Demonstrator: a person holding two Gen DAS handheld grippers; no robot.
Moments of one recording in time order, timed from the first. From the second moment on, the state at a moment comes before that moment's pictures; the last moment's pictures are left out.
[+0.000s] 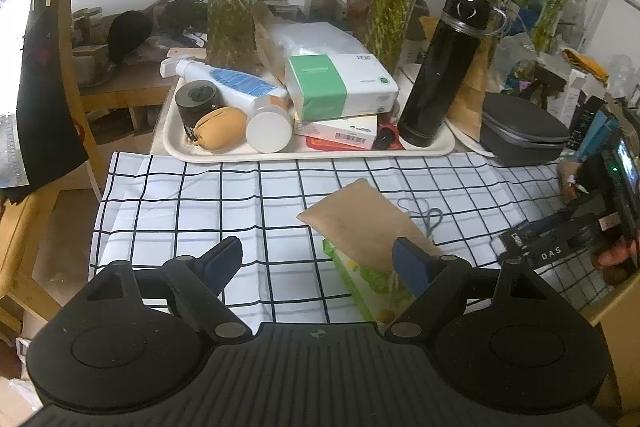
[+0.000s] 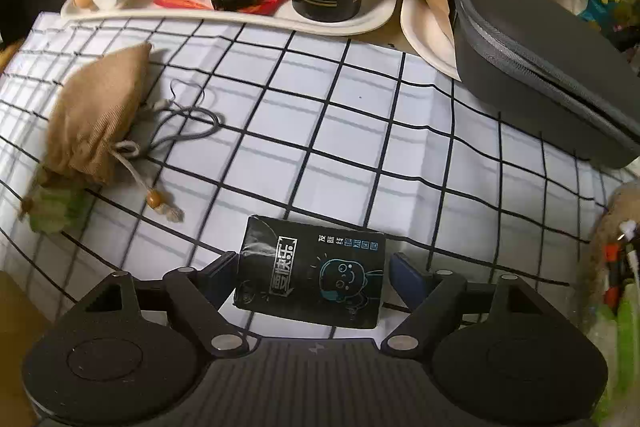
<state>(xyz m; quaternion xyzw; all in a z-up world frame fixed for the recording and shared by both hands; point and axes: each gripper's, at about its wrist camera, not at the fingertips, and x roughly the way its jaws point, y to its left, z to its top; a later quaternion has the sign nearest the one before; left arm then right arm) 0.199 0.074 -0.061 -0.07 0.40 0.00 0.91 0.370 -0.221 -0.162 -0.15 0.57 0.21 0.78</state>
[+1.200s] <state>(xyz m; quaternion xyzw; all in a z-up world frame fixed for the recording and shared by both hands) 0.260 0.024 -0.122 0.10 0.39 -0.28 0.87 0.354 -0.282 -0.091 -0.06 0.50 0.19 0.84</state>
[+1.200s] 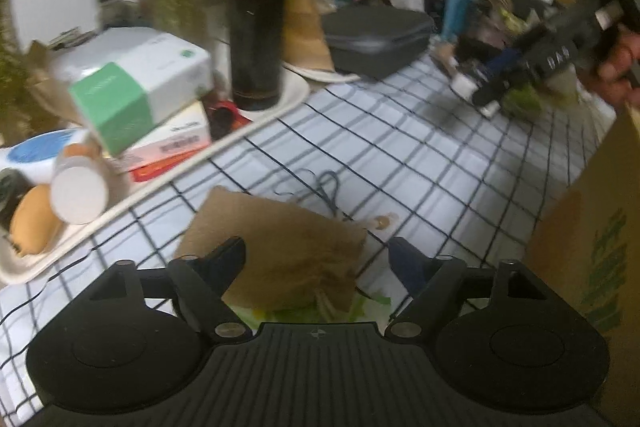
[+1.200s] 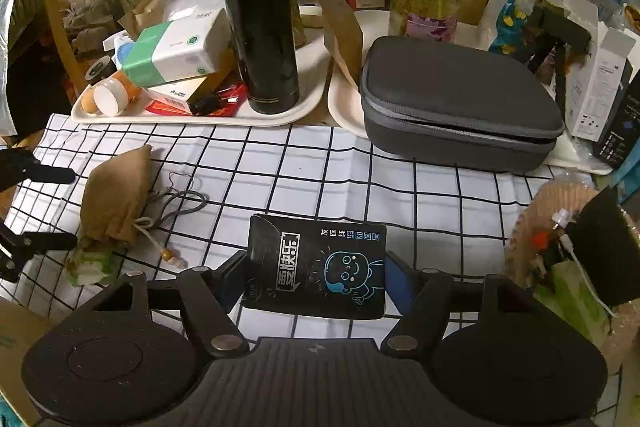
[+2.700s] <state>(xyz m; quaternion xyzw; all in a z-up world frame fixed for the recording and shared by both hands) 0.222 0.056 -0.053 0.04 0.31 -0.12 0.94 0.306 -0.291 -0.047 0.00 0.44 0.23 0.87</state>
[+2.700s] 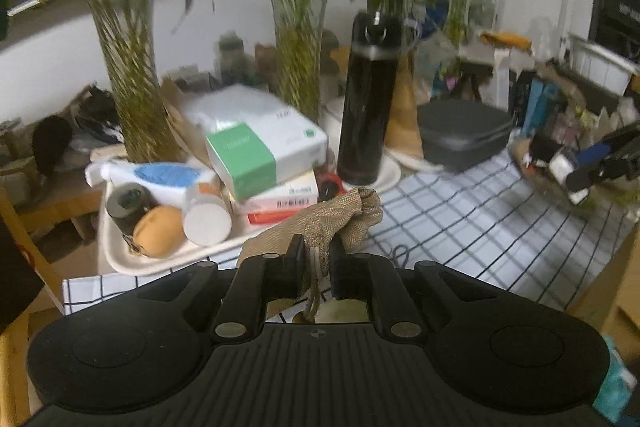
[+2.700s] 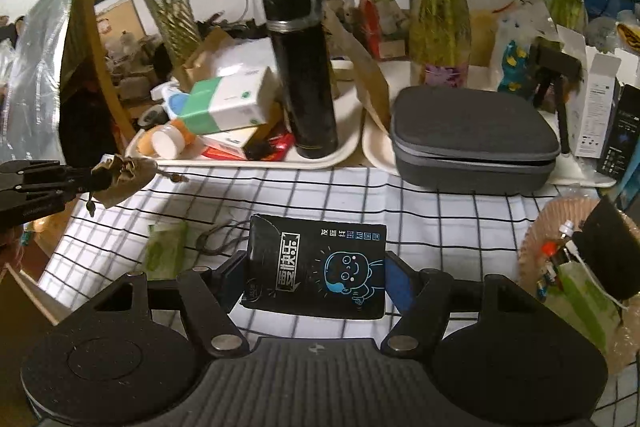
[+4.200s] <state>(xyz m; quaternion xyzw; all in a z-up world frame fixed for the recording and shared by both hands) 0.021 -0.040 -0.004 0.12 0.29 -0.22 0.92 0.181 -0.279 0.014 0.01 0.37 0.38 0.85</state>
